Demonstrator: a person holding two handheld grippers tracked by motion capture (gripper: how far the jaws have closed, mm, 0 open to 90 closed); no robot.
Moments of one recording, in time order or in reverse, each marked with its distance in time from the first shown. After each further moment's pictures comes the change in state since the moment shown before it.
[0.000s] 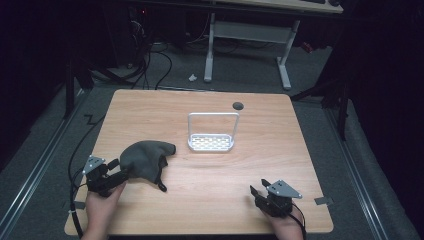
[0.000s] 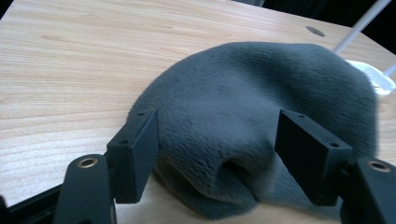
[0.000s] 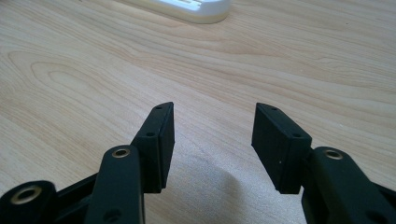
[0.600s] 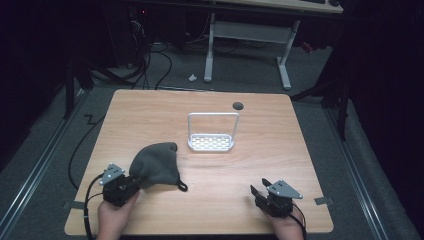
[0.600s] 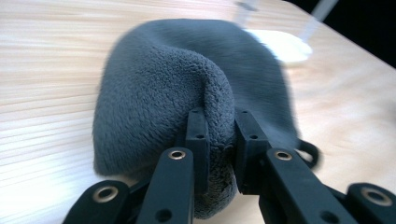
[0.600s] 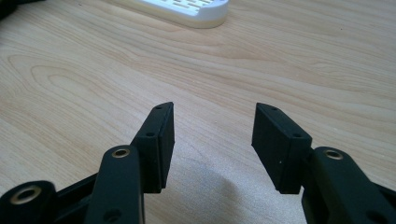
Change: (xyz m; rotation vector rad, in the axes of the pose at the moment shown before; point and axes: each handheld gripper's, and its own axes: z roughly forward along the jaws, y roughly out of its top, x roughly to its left) left arm -0.078 -0.013 -0.012 0.057 -0.198 0.152; right arm 0.001 0.002 -0.002 -0.015 -0.007 -0.005
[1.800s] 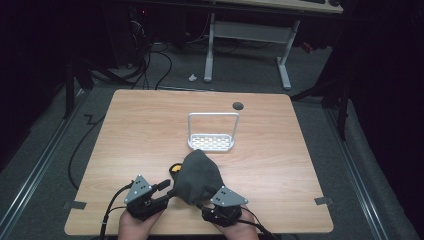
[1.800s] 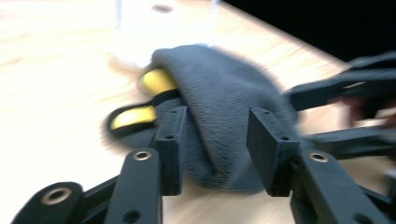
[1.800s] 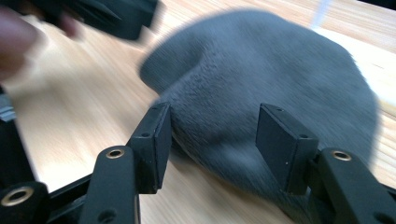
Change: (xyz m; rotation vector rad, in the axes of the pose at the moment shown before) left arm -0.050 -0.009 0.014 -0.006 -0.109 0.113; right arm 0.135 0.050 0.026 -0.082 0.346 -0.159
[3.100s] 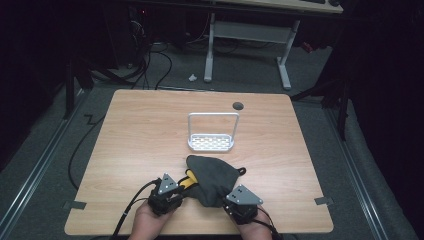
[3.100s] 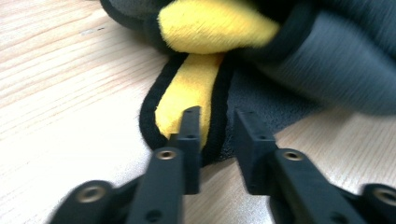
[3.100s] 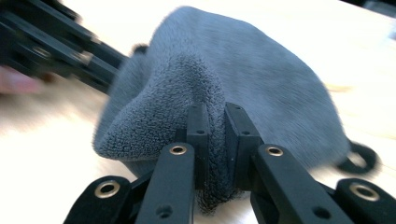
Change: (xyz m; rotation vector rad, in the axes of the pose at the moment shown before) left arm -0.016 -0.008 0.057 0.263 0.001 0.110; right arm -0.033 -0.018 -0.029 0.070 -0.202 0.002
